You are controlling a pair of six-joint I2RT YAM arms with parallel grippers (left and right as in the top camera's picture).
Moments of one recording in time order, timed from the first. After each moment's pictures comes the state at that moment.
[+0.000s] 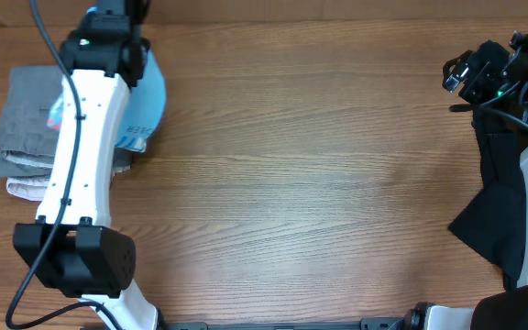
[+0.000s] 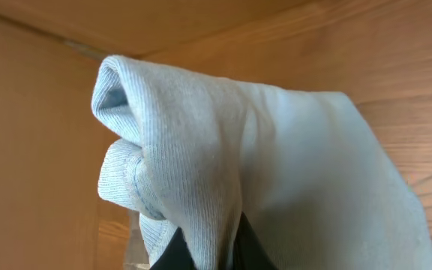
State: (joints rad) left arm -0.04 1.87 1.96 -0.98 -0.50 0.24; right arm -0.27 1.52 1.46 -0.72 -0.28 0.34
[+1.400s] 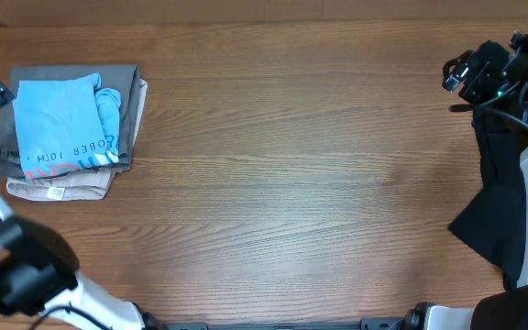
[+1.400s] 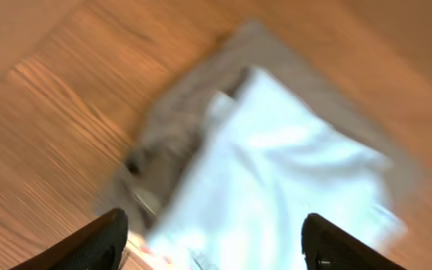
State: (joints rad) left arm 0.60 1.92 2.01 -1.08 0.07 -0.18; right arm -0.27 1.52 1.46 -0.72 -0.28 0.34
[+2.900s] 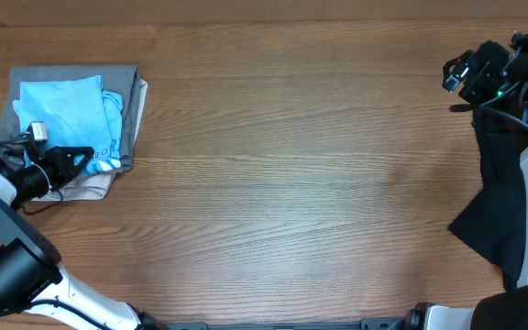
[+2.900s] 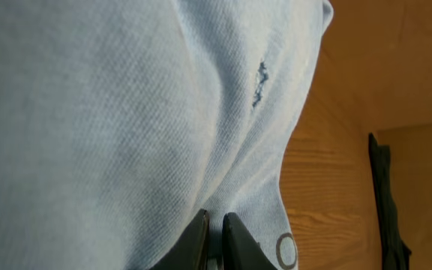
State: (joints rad) left arm 0.75 2.02 1.21 -0.51 1.02 0.21; right arm -0.27 1.52 1.46 -0.72 -0.28 0.34
